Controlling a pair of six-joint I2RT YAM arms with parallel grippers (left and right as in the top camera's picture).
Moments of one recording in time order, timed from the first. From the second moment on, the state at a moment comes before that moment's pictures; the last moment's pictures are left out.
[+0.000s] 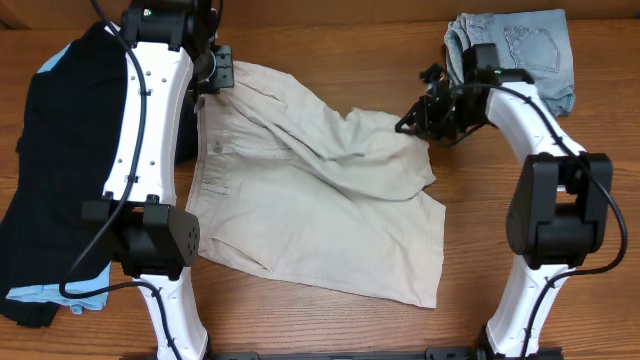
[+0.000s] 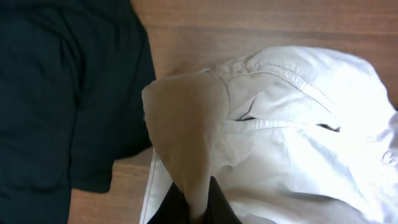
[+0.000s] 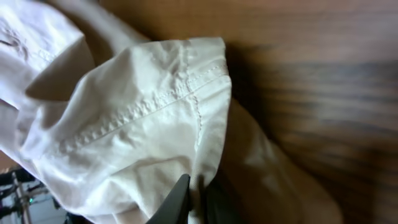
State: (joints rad) left arm -0.10 2.13 2.32 -1.41 -0.09 -0.18; right arm 0.00 2.14 1.67 -0.89 -0.75 -0.01
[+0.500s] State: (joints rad) left arm -0.10 2.15 2.31 -1.07 -0.09 -0.18; right arm -0.08 2.13 1.90 -0.73 -0.46 0.07
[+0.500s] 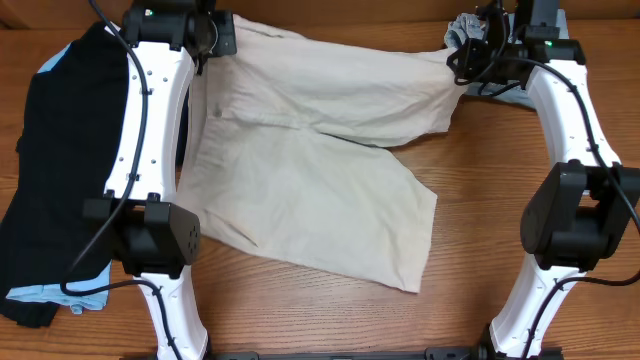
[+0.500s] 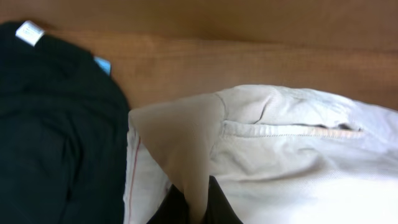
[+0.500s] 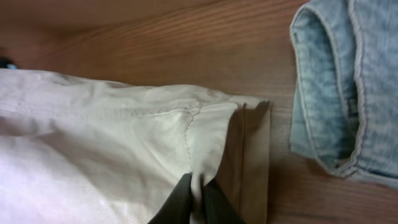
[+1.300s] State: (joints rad) left arm -0.10 2.11 2.36 -1.30 -0.15 -0.17; right arm -0.04 1.88 1.90 -1.28 -0.36 0.21
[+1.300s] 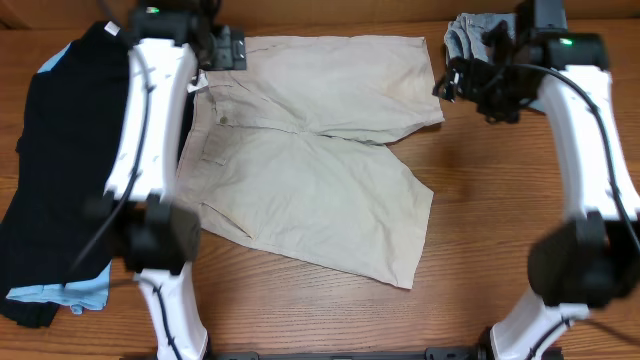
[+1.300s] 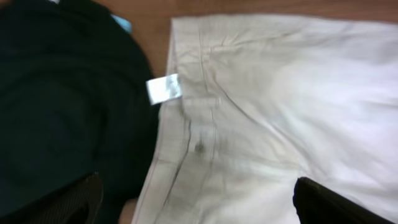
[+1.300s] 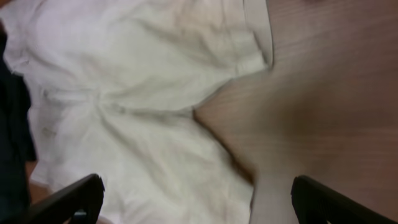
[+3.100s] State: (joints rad) left arm 0.15 1.62 0.86 -0.47 -0.13 -0.75; right arm 0.58 1.41 0.82 -0.94 -0.15 0.98
